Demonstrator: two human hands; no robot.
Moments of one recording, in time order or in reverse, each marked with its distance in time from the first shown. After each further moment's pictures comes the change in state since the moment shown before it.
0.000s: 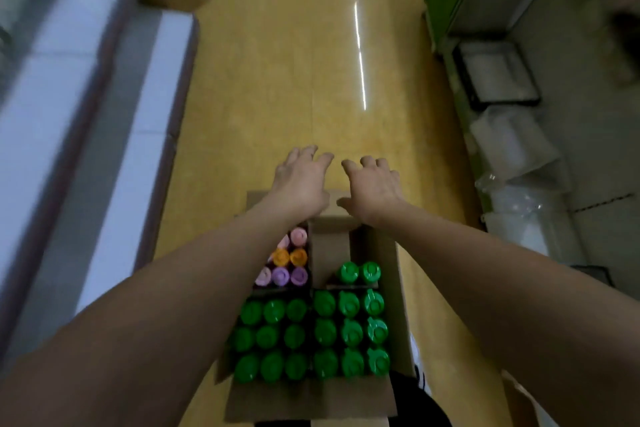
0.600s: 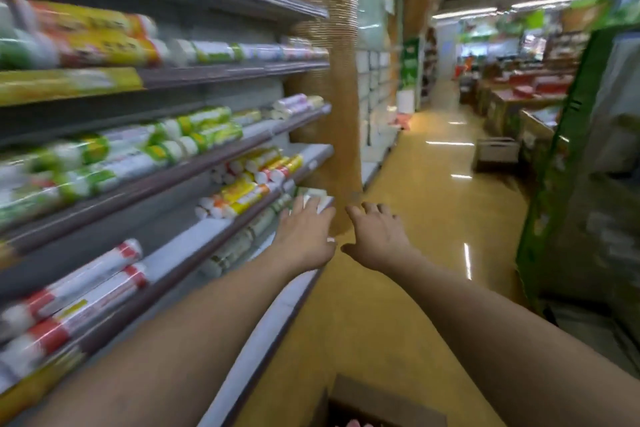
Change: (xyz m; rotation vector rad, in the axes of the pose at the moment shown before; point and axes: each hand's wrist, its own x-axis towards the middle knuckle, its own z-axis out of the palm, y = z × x) left_hand -0.305 0.076 -0.362 0.356 0.618 -0.248; right_hand -0.229 -0.149 -0.359 -0.047 0.581 -0.510
